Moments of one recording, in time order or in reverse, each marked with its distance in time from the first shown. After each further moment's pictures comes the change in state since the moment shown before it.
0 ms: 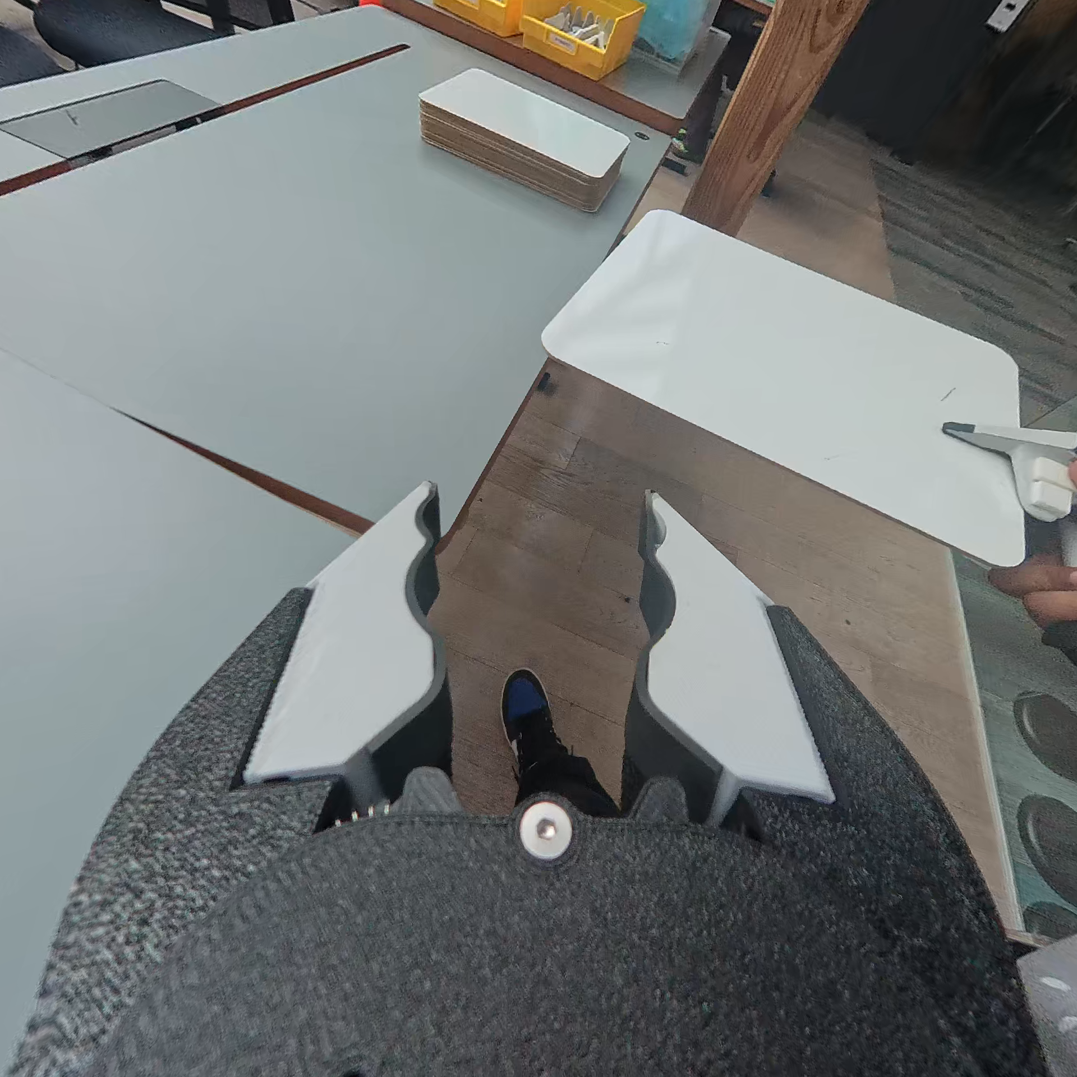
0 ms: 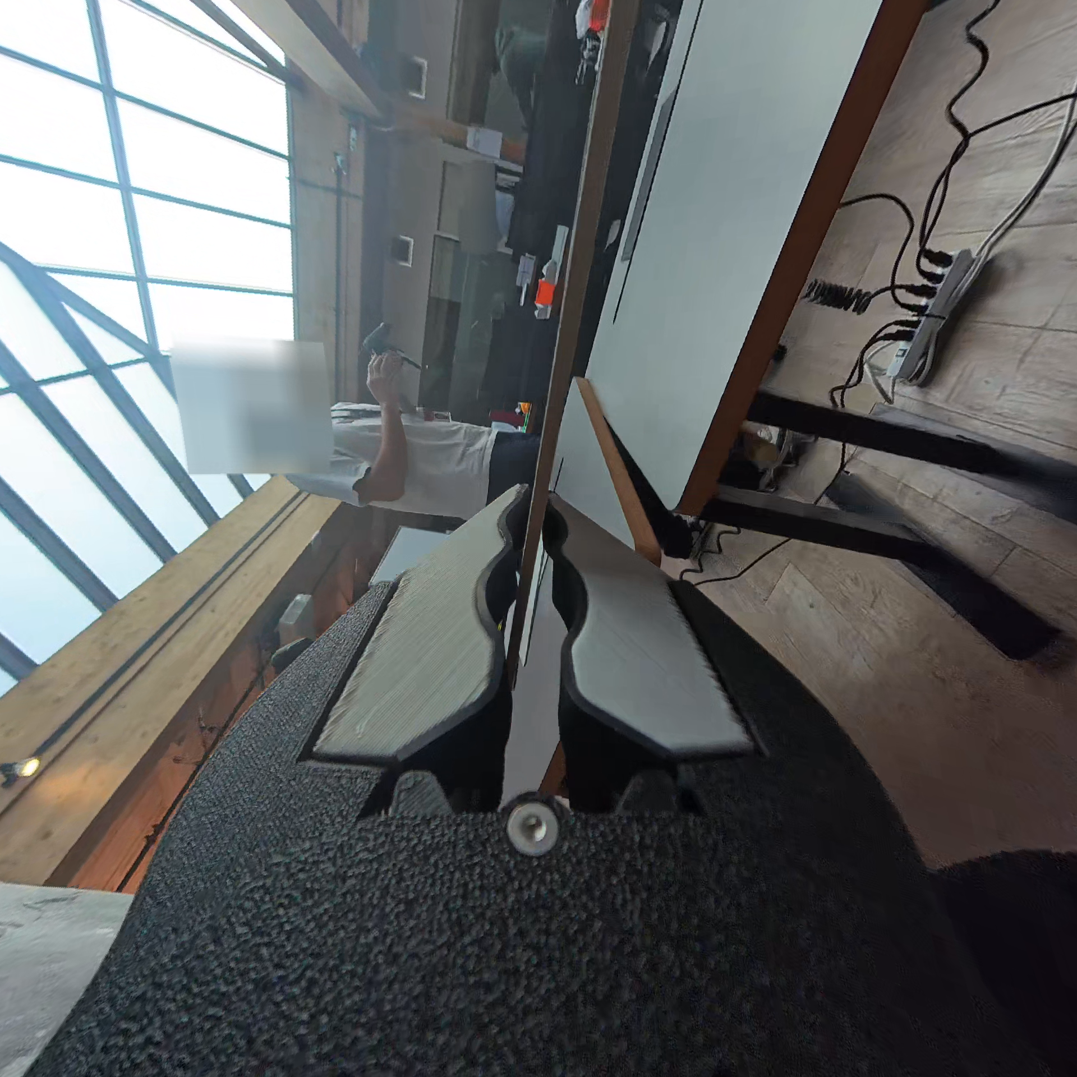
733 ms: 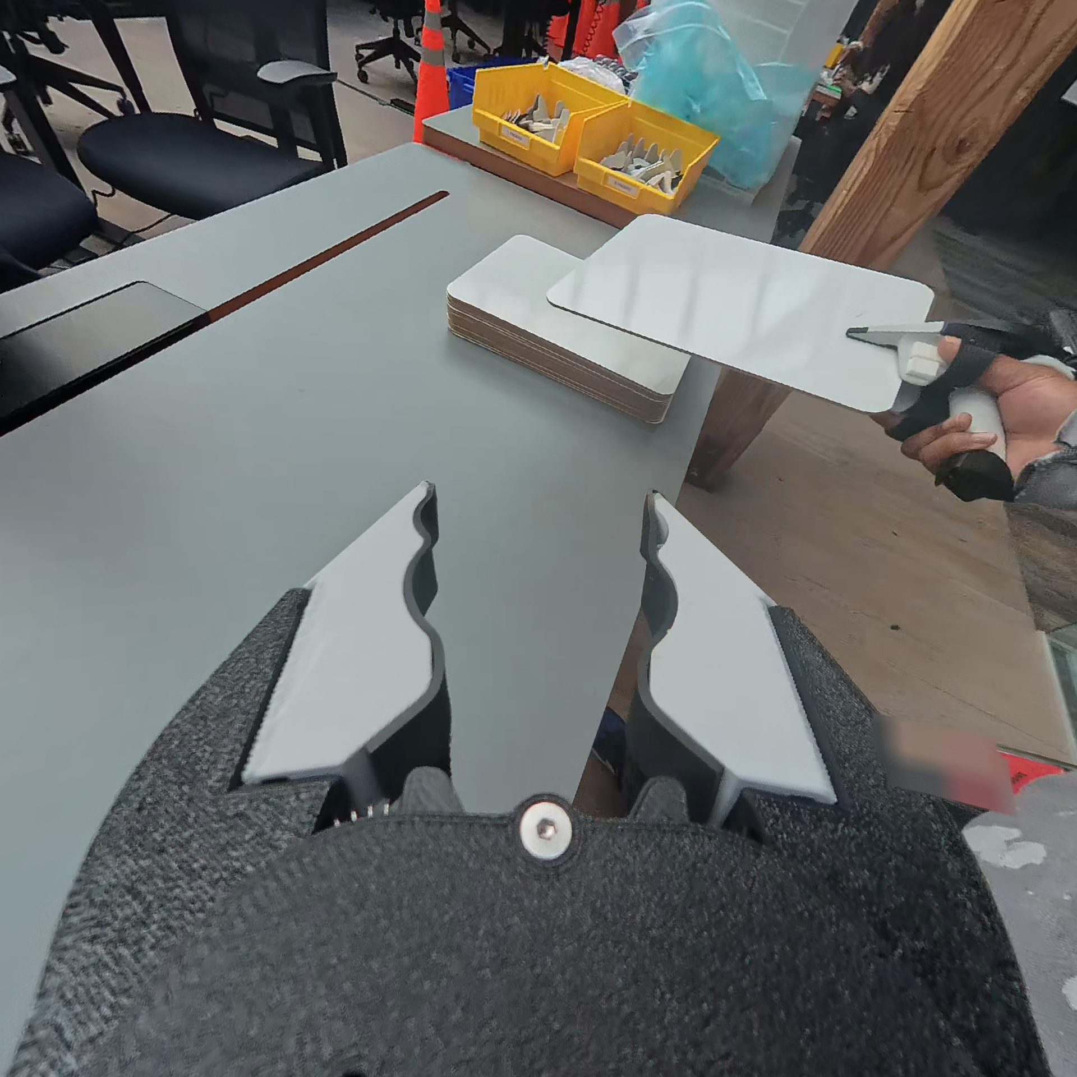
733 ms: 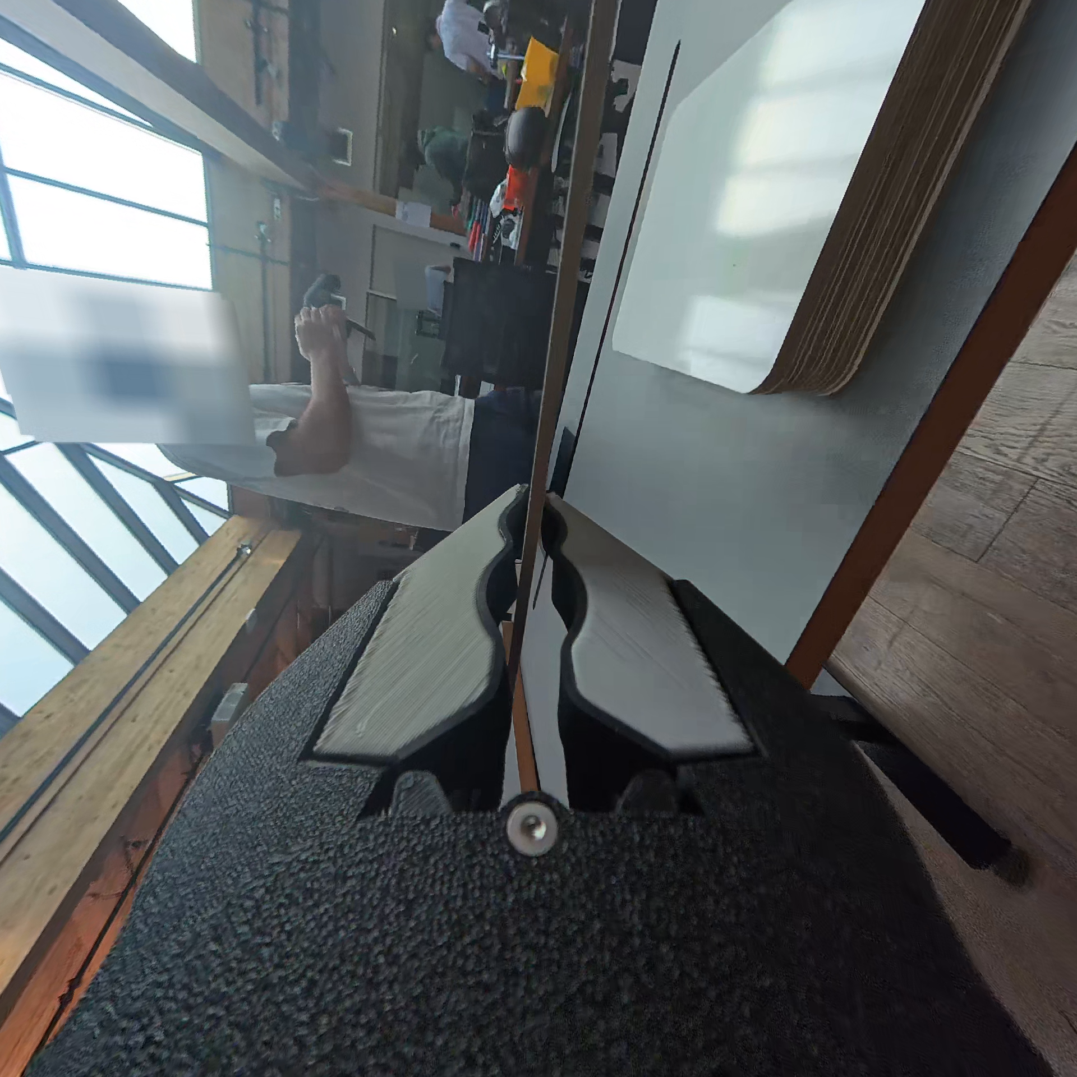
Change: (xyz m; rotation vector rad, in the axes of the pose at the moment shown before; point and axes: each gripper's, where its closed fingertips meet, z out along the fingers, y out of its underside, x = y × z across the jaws) left arm -0.027 -0.212 0.344 0.067 -0.068 -0.005; right arm 0.088 -0.489 0.275 0.038 0.118 -0.012
